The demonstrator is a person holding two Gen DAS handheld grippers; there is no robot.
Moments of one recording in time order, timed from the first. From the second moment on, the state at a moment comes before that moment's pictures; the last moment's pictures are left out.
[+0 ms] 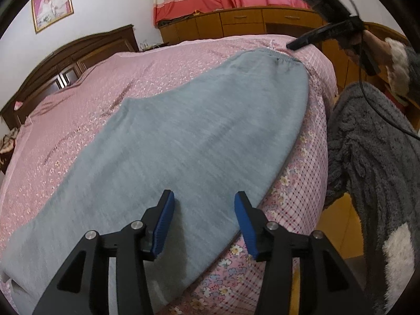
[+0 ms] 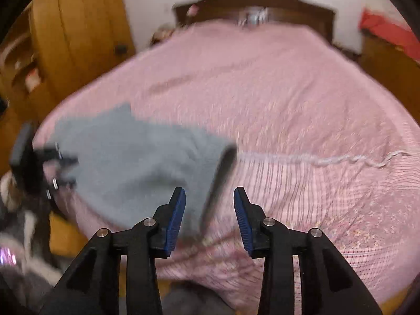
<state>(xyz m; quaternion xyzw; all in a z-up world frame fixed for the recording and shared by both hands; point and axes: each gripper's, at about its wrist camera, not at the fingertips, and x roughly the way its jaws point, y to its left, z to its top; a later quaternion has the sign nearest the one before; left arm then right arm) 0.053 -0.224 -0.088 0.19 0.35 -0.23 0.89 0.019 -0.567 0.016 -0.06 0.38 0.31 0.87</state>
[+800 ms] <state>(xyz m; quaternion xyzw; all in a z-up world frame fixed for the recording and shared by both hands) 0.048 -0.146 -0.066 0.02 0.33 -0.16 0.93 -0.048 -0.371 -0.026 0.10 0.35 0.42 0.83</state>
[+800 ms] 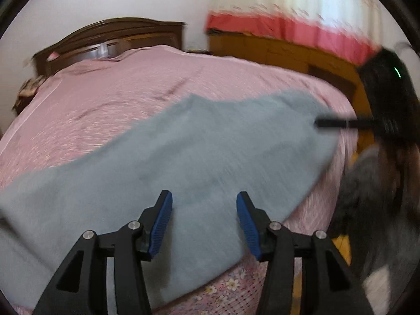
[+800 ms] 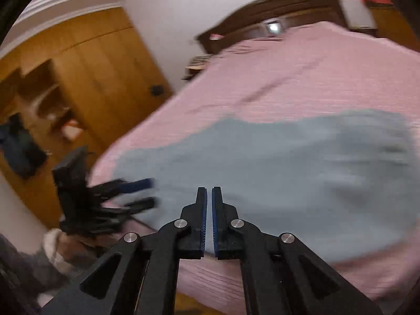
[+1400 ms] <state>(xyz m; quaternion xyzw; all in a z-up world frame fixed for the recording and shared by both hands) -0.030 0.064 -0.042 -0.06 0.32 0.09 0.94 -0.087 -0.080 -0.016 -0.09 0.30 0.55 0.77</state>
